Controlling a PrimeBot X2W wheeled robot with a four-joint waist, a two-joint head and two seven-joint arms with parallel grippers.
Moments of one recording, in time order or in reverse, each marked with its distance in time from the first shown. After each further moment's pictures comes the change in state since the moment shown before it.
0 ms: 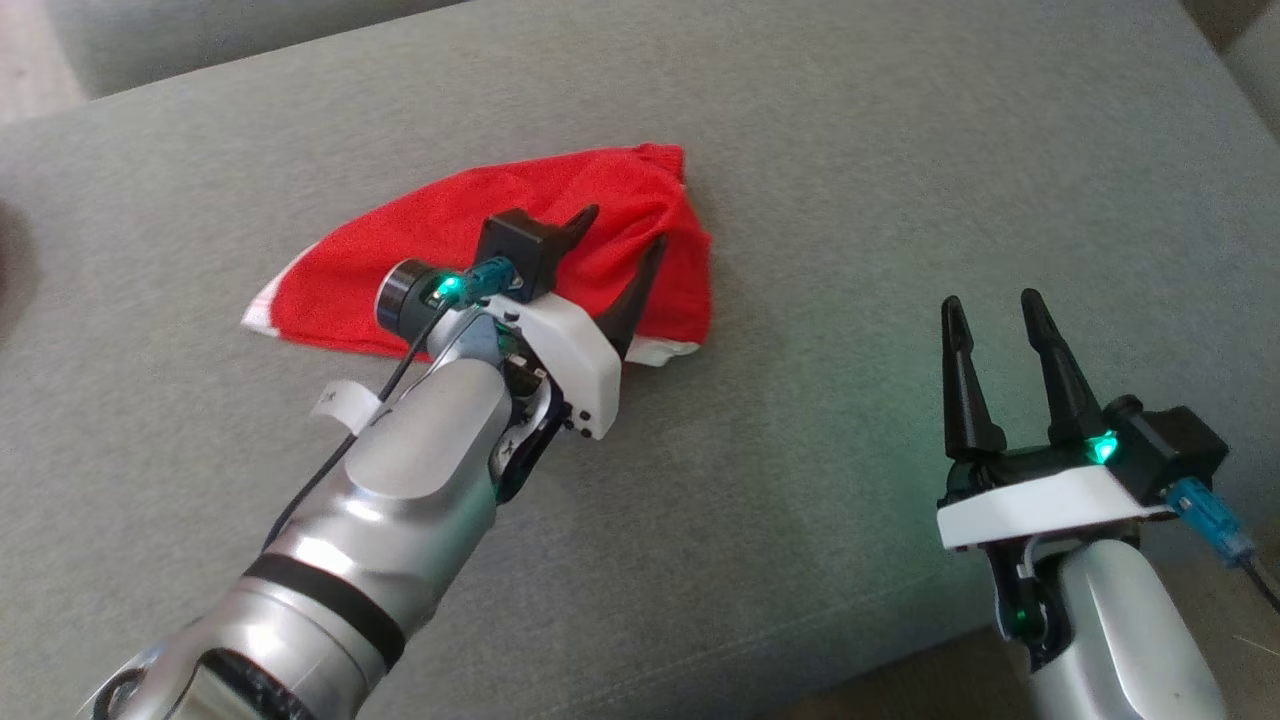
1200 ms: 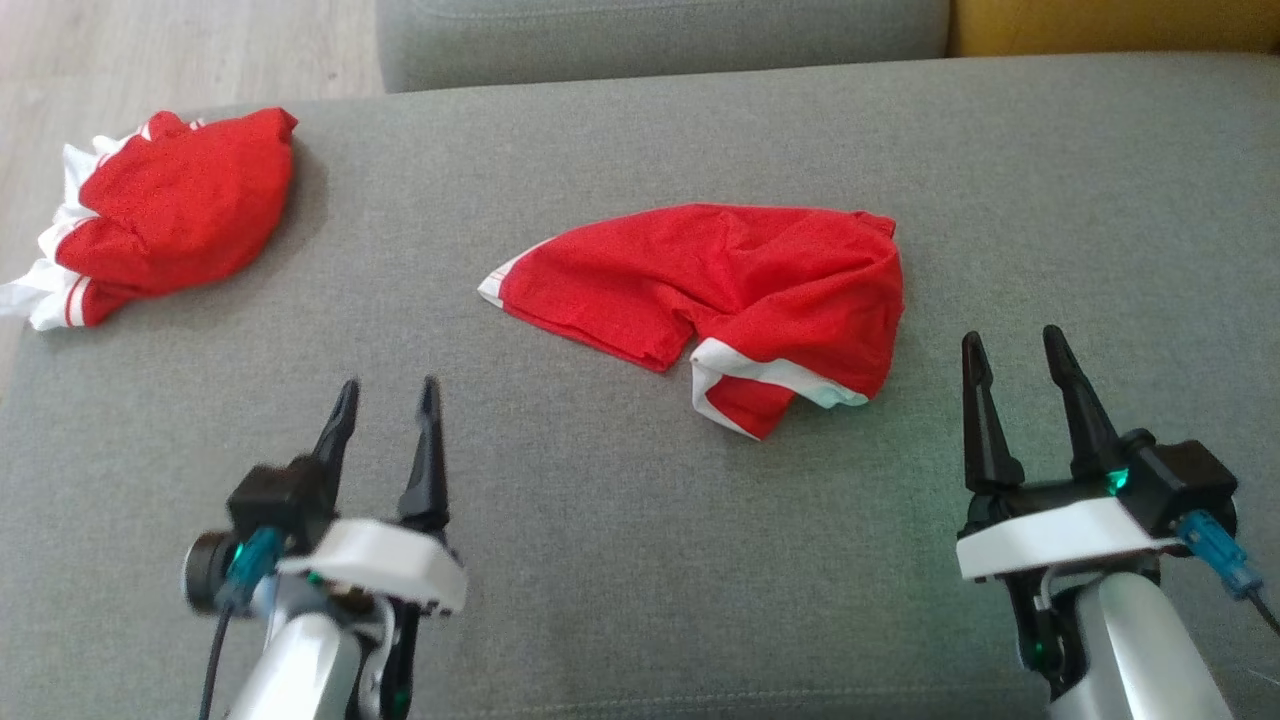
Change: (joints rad) left arm 0.689 0.107 0.564 -0.641 0.247 0.206 -0.001; right arm 0.055 0.000 -0.045 -0.003 -0.055 0.000 0.000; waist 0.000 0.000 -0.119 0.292
